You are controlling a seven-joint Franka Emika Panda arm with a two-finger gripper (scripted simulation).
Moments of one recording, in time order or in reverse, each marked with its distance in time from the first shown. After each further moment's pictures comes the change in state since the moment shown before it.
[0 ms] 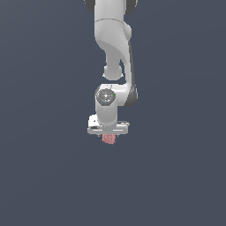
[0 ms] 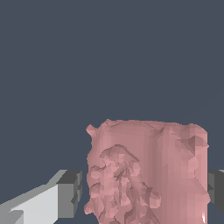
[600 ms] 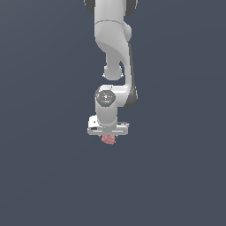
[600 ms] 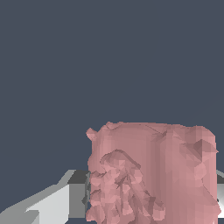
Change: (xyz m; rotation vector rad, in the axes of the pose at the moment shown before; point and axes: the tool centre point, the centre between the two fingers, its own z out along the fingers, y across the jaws) arm 0.003 0.000 0.004 0.000 0.006 0.000
